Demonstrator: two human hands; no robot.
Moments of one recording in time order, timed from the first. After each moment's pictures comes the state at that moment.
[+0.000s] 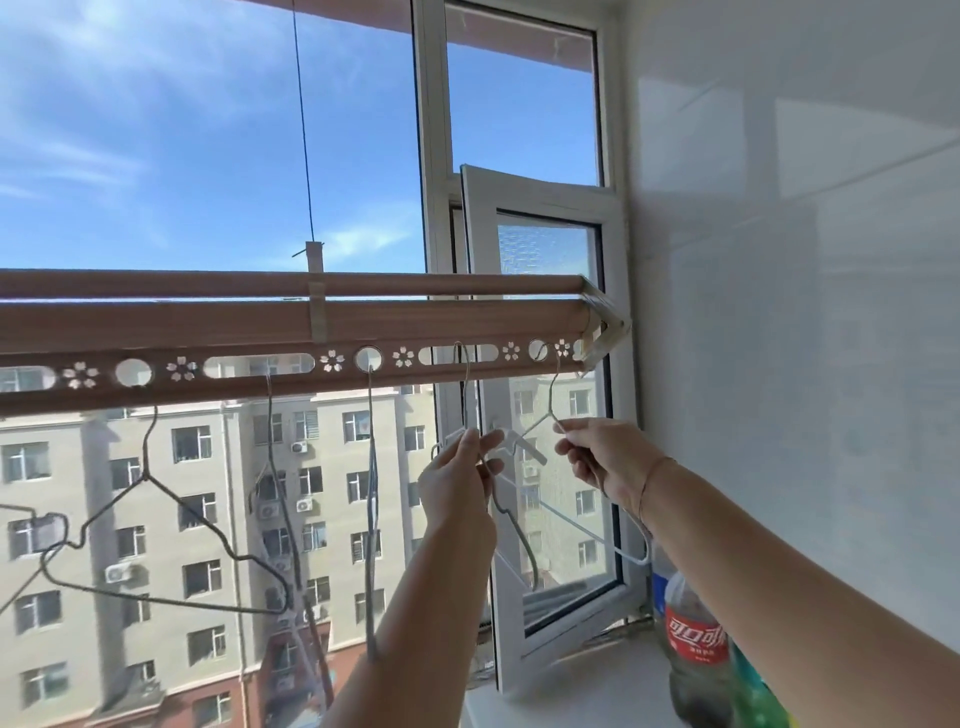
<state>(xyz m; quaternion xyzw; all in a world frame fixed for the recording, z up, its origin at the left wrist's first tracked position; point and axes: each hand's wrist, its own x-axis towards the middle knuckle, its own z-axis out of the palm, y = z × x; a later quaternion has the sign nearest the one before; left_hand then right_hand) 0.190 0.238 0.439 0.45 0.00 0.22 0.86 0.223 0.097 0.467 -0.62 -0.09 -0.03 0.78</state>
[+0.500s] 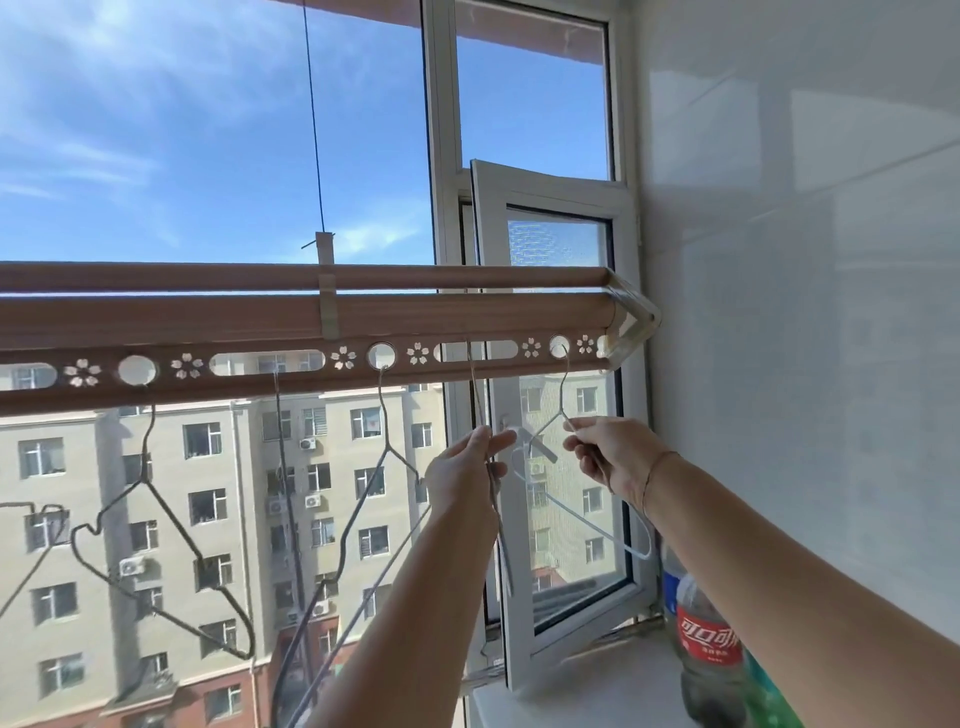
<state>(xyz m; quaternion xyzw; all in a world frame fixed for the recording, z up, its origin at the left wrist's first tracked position) 0.199 0.249 0.443 0.50 0.03 0.19 0.84 0.233 0.103 0.467 -0.62 -0.06 -0.02 0.78</state>
